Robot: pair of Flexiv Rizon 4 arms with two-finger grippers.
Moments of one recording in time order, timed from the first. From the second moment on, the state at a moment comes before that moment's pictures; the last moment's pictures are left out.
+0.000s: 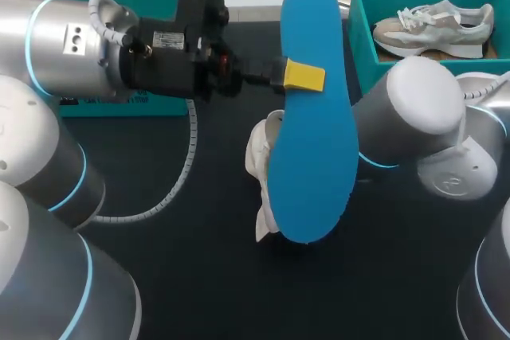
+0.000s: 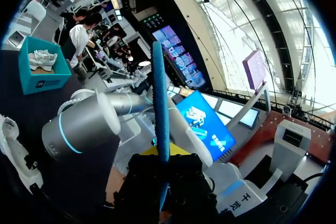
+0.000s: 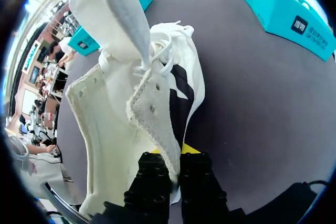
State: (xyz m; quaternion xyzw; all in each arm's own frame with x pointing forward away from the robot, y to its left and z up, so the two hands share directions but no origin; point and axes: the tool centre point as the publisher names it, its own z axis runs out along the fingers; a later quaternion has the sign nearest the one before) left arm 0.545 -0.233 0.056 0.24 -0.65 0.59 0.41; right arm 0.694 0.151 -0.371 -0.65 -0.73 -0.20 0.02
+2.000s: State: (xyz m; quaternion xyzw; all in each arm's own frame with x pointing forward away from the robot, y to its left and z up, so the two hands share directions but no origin) left arm 0.545 -0.233 0.056 0.24 -0.65 0.59 0.41; right arm 0.695 0.133 -0.338 -0.59 -0.71 -0.37 0.12
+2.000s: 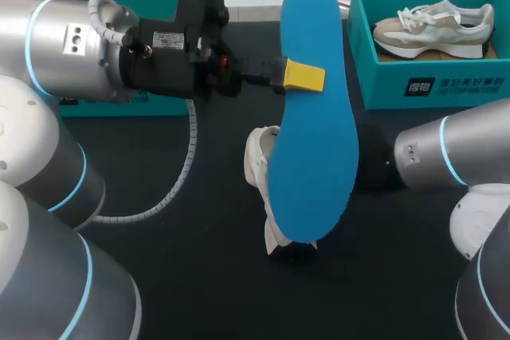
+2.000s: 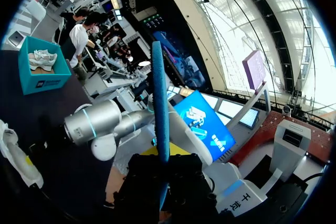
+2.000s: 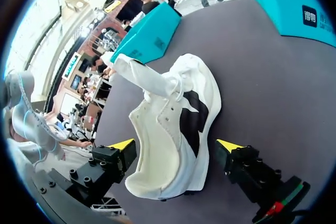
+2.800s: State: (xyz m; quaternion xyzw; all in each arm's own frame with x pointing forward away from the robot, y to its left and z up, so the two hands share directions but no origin) left arm 0.545 -0.233 0.056 0.24 -0.65 0.59 0.41; right arm 0.719 0.107 -0.204 -0.52 -0.70 -0.42 0.26
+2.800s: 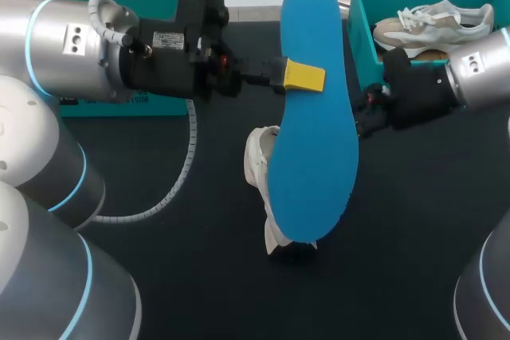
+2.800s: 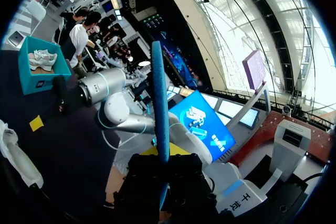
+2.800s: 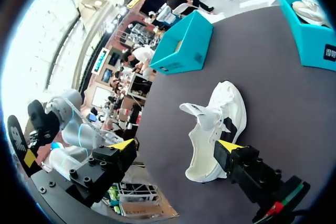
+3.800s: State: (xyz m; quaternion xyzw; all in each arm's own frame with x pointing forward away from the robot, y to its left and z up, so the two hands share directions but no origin) left arm 0.545 -0.233 0.056 0.24 -0.65 0.59 0.41; right arm 0.709 0.079 -0.134 -0.53 -0.57 -0.50 0.37
